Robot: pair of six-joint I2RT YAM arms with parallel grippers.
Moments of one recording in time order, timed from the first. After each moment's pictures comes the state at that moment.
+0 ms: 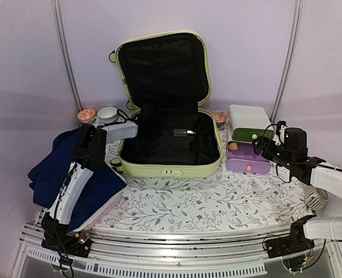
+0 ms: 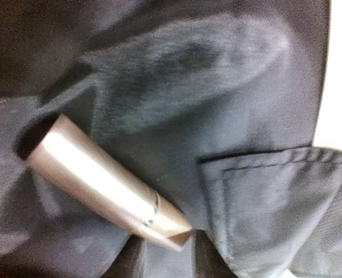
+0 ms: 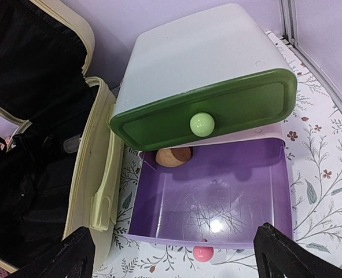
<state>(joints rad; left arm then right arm) -0.48 2.68 2.22 -0.11 -0.21 -1.59 0.26 1.04 0.56 0.03 0.09 0.50</state>
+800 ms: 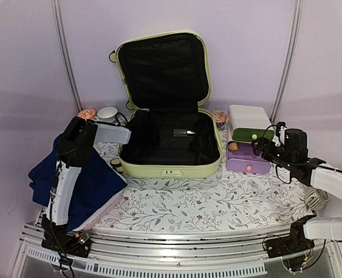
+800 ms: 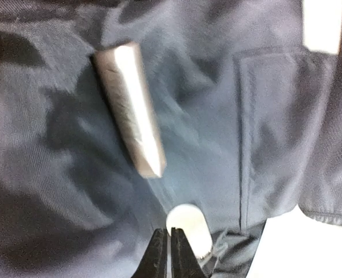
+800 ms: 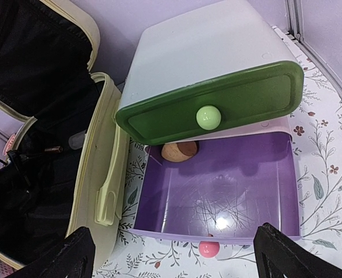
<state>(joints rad) -0.51 2.40 1.71 0.13 -0.12 -1.56 0.26 1.03 0.55 0.03 0.06 0.52</state>
